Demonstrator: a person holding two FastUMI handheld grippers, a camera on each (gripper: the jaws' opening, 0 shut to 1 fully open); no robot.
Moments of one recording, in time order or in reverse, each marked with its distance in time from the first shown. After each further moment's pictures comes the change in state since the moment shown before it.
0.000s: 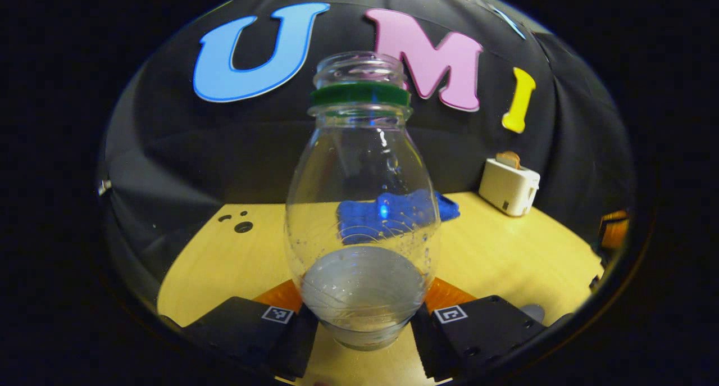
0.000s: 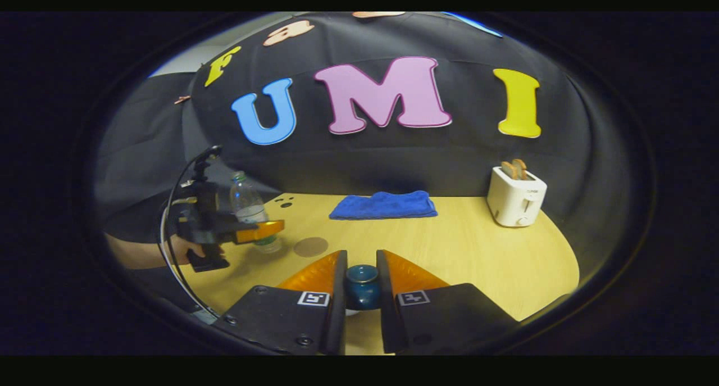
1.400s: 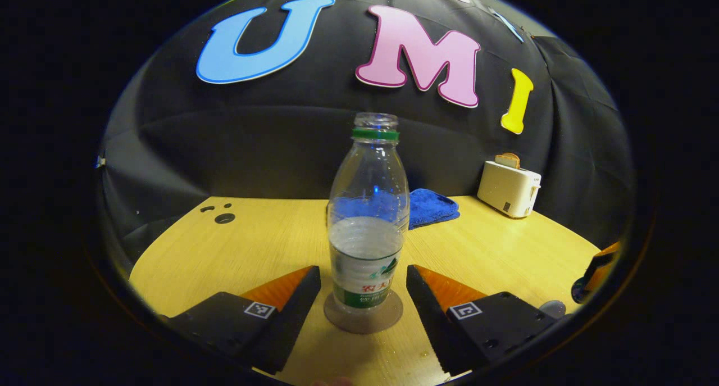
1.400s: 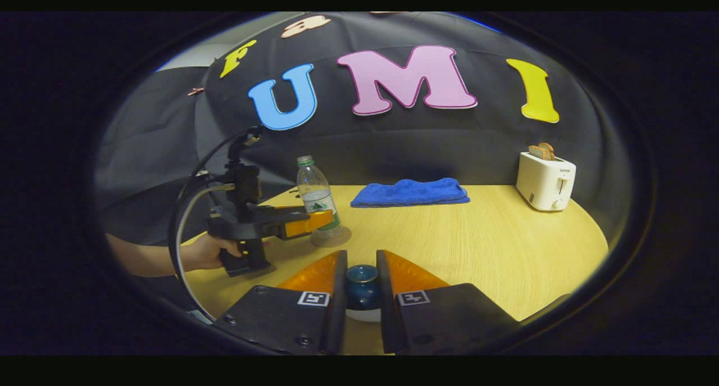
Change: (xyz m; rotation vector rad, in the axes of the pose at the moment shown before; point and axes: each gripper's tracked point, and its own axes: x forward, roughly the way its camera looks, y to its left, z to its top) left arm -0.023 -0.008 -0.038 -0.006 -0.053 -0.021; right arm 0.044 0.036 -0.069 -0.006 -0.019 0.037
